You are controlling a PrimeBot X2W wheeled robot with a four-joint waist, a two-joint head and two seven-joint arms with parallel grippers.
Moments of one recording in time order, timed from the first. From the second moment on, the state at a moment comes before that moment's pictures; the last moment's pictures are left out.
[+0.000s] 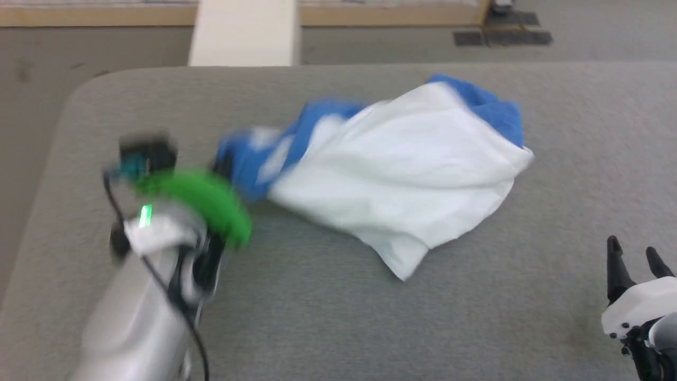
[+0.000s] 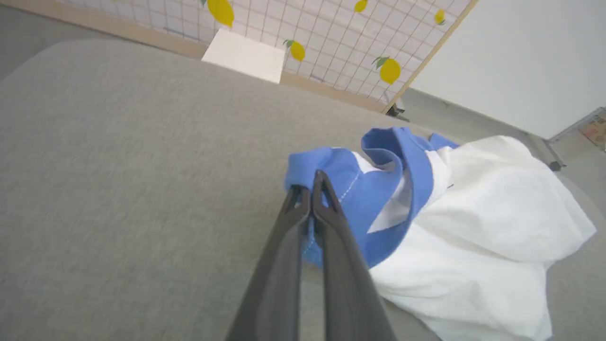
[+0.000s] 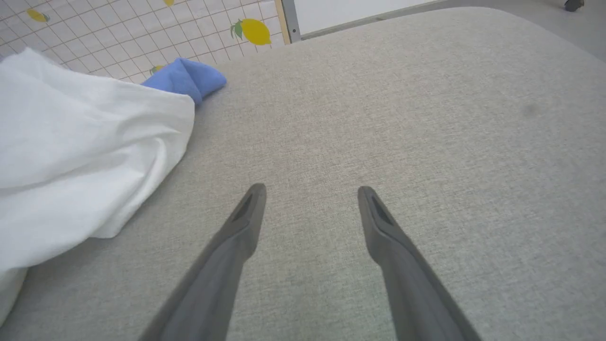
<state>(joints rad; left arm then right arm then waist) -0.49 0.31 -0.40 0.21 -0.81 0.24 0.16 -0.10 -0.05 -0.38 0.17 0.19 0.13 0.17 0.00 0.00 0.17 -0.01</state>
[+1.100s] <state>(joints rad) -0.14 0.17 -0.09 0.03 -0.45 0.07 -0.26 -0.45 -0.07 0.09 0.17 0.02 0.13 0.50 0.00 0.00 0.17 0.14</state>
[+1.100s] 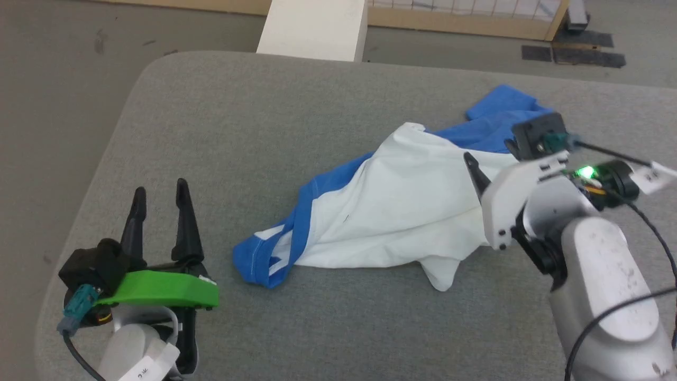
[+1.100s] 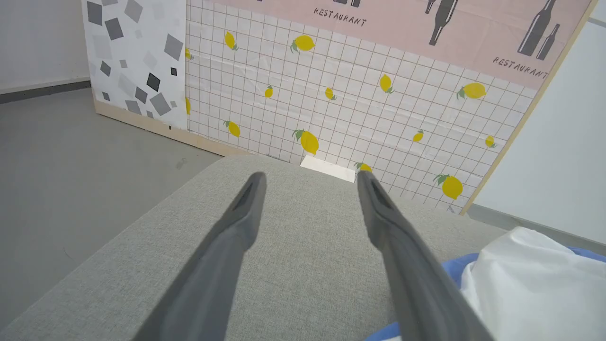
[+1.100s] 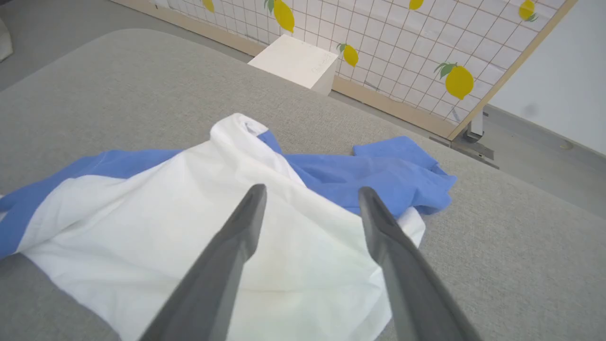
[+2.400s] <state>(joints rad) -0.15 0.06 0.04 0.14 -0.33 -0.08 -0.26 0.14 -0.05 -0.39 -0.07 0.22 0.13 0.54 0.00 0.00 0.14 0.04</state>
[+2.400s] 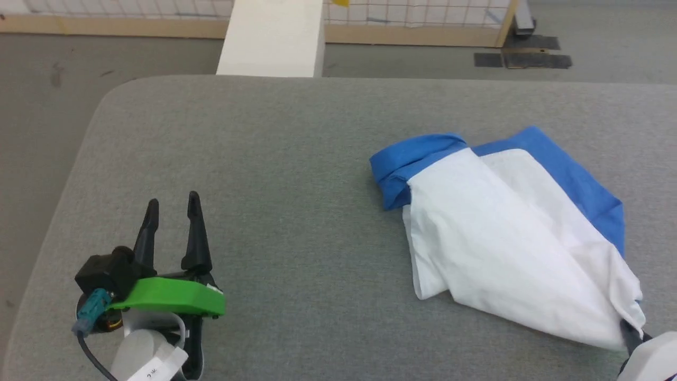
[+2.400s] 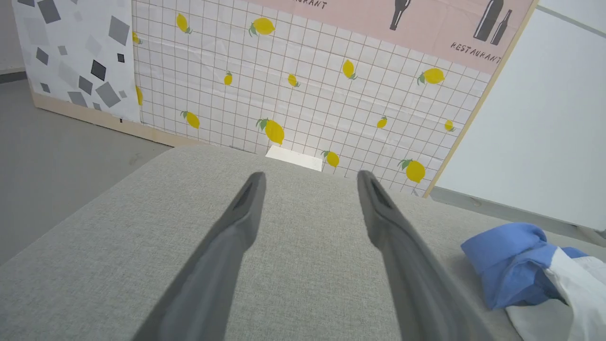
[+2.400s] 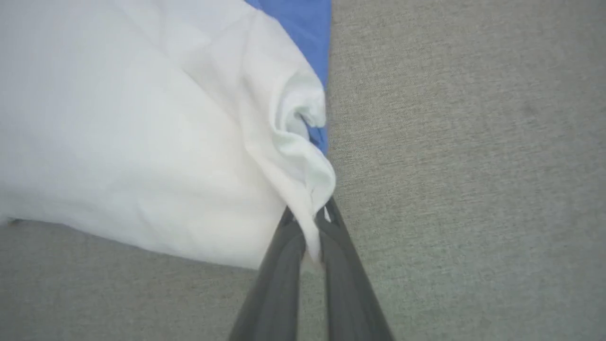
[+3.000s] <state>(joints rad) -0.32 0.05 -0.43 0.28 -0.48 -0.09 0.32 0.00 -0.05 -0.47 -0.06 0.26 0.13 0.26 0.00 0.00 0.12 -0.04</state>
